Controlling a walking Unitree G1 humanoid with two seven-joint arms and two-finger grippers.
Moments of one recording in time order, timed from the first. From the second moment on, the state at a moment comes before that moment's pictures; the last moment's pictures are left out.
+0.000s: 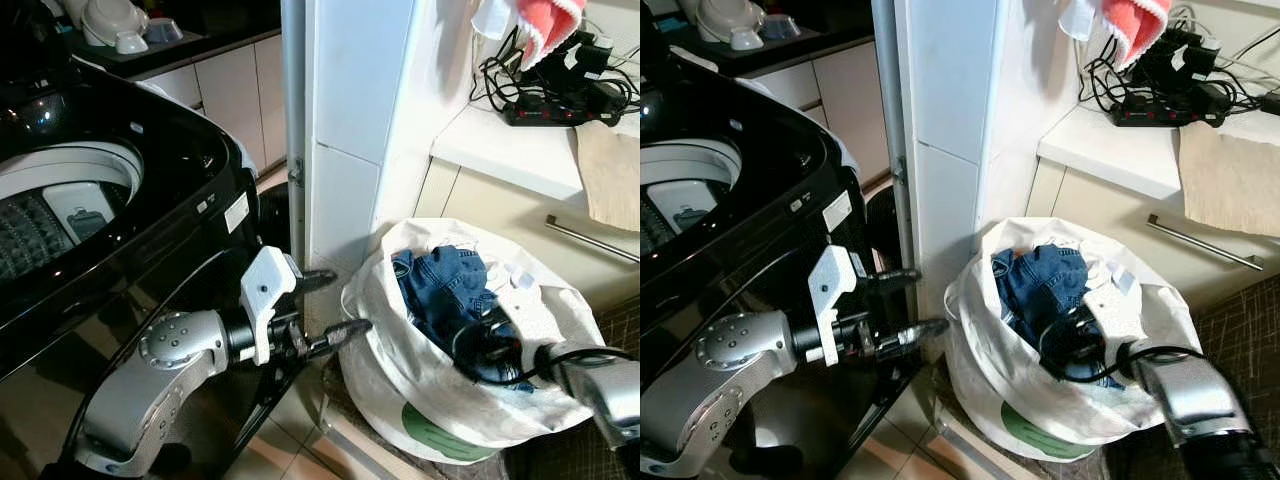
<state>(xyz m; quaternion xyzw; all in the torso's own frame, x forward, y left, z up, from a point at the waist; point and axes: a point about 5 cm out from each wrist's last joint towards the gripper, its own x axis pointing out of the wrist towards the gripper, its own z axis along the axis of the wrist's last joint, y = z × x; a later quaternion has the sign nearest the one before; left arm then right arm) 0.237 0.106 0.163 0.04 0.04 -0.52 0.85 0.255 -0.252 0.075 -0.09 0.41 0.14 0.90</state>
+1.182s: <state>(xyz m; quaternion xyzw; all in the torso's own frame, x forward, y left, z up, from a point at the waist) 0.309 0.053 0.246 -0.04 -0.18 -0.39 0.90 0.300 -0.156 0.358 0.23 -0.03 0.46 0.86</state>
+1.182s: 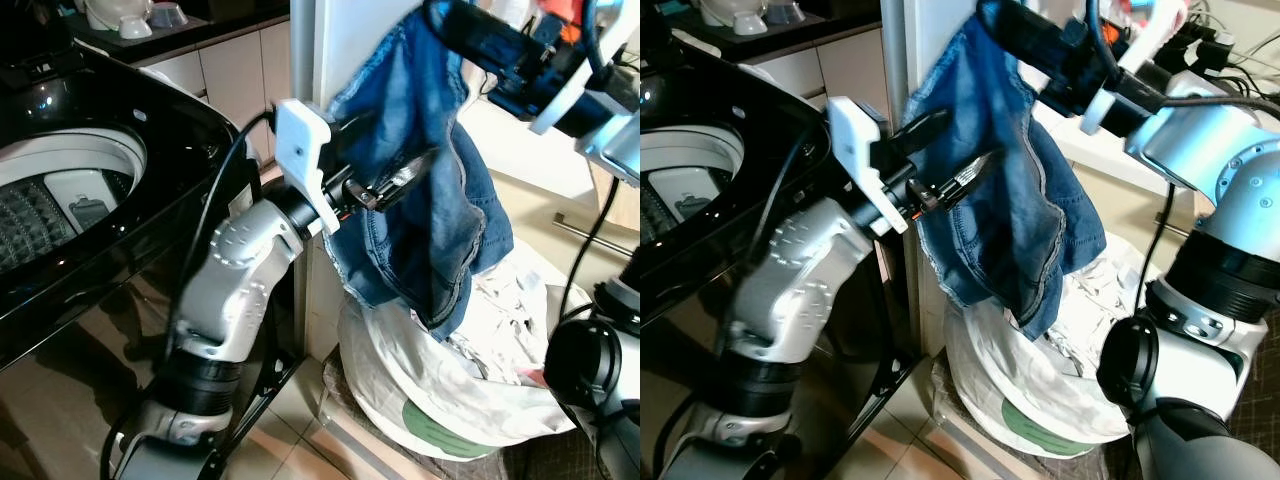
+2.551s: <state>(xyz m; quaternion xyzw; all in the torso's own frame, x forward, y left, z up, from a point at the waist) 0.325 0.052 0.242 -0.05 -0.19 -0.36 0.91 0.289 -0.147 0.347 0.26 -0.02 0.46 0.85</state>
